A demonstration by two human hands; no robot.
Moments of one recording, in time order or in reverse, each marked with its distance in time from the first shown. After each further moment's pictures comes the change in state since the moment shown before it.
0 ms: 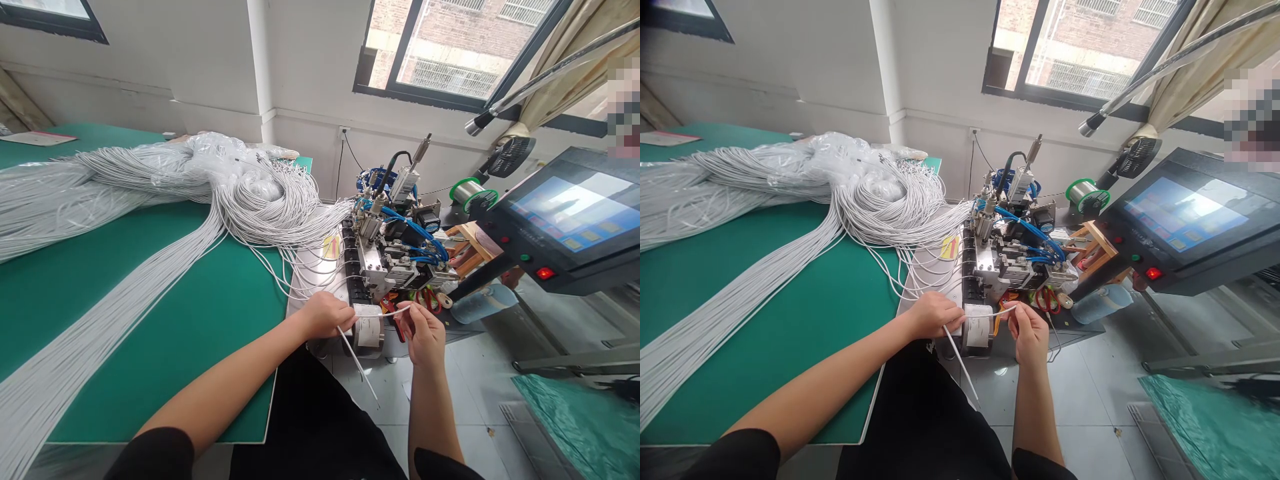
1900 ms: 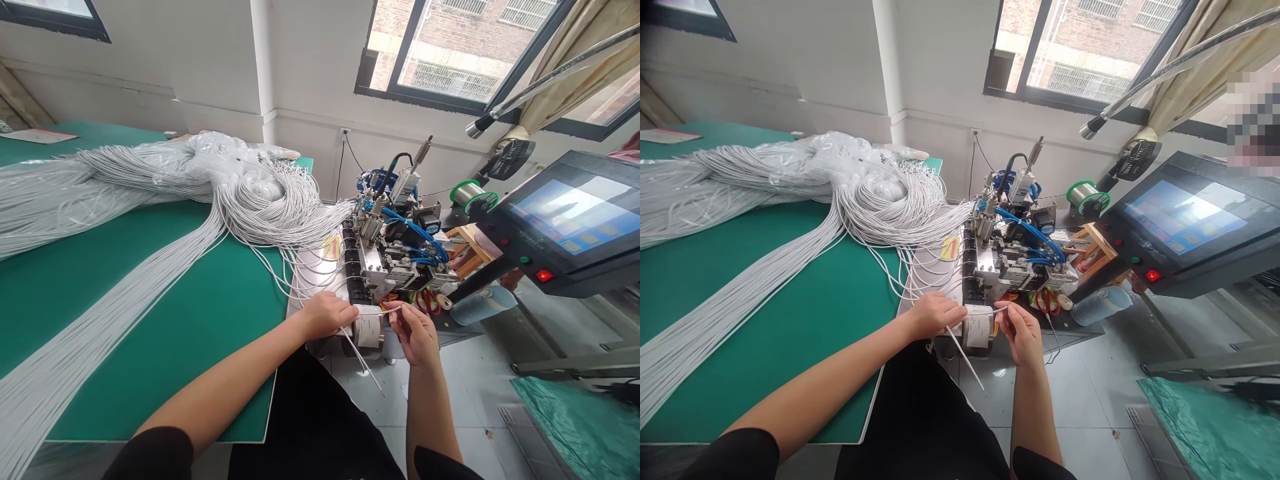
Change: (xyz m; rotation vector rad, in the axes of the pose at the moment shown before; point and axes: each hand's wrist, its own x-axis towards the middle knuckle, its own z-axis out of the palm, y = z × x) left_hand -0.001 -0.001 0.000 0.071 -0.042 0.038; right_hand 0.000 -0.005 0.007 0.047 -0.139 0.153
